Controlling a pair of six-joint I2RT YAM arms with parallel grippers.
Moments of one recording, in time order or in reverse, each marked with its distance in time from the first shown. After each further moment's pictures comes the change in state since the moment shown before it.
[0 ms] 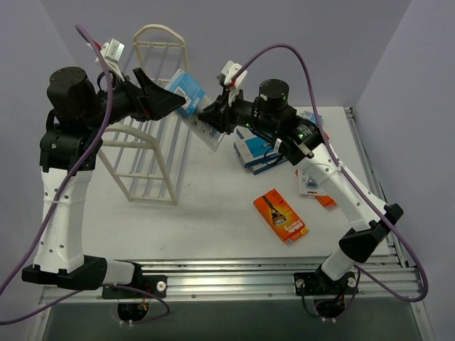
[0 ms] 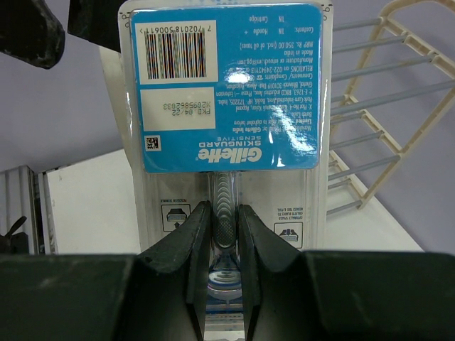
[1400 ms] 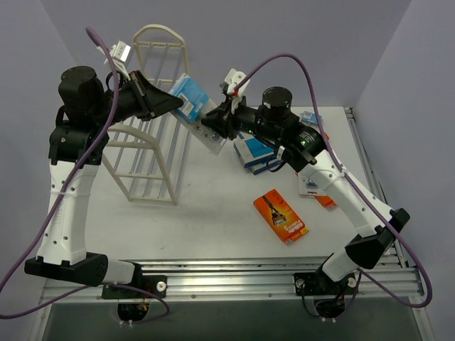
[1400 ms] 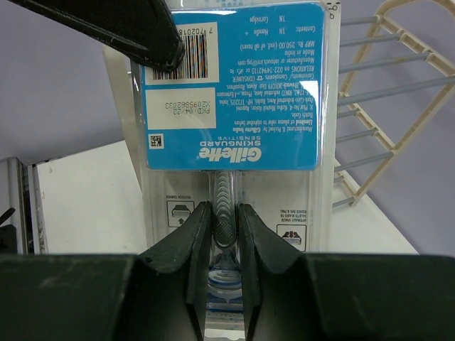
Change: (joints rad) left arm 0.002 0.026 -0.057 0.047 0.025 -0.078; right arm 0.005 -0.068 -0.121 0.061 0.010 -0.028
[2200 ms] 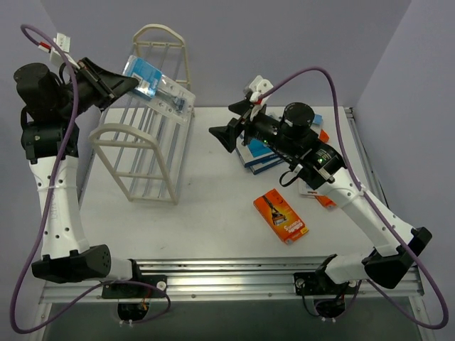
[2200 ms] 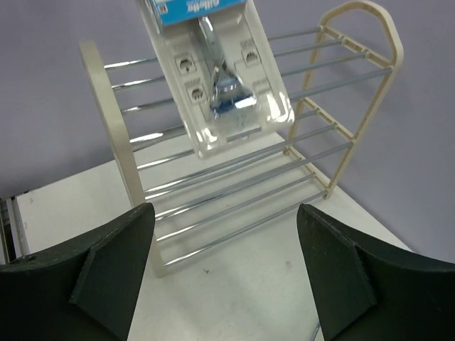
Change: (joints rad) left arm 0.317 0.016 -0.013 0.098 0.052 -0.142; right arm -0.004 -0.179 -0.201 0.130 0.135 0.047
